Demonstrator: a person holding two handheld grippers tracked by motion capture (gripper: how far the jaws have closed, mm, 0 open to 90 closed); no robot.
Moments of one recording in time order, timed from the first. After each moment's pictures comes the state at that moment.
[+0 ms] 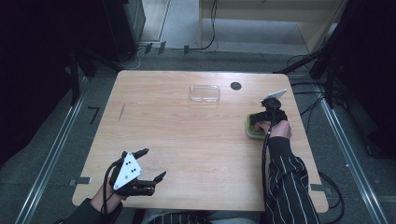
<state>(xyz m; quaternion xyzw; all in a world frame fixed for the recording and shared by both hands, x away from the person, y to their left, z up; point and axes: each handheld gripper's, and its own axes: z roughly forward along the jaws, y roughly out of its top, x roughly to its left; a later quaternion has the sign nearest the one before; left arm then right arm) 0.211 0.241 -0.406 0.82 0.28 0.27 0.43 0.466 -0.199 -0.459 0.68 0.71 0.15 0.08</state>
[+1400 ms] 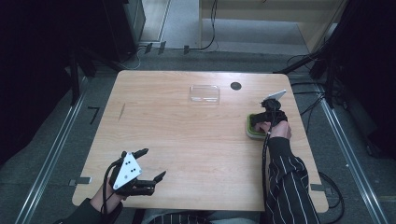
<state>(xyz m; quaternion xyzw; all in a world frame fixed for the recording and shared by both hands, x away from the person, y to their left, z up) 0.211 0.241 -0.406 0.82 0.28 0.27 0.43 0.467 -0.200 -0.463 0.69 0.71 0.14 0.08</state>
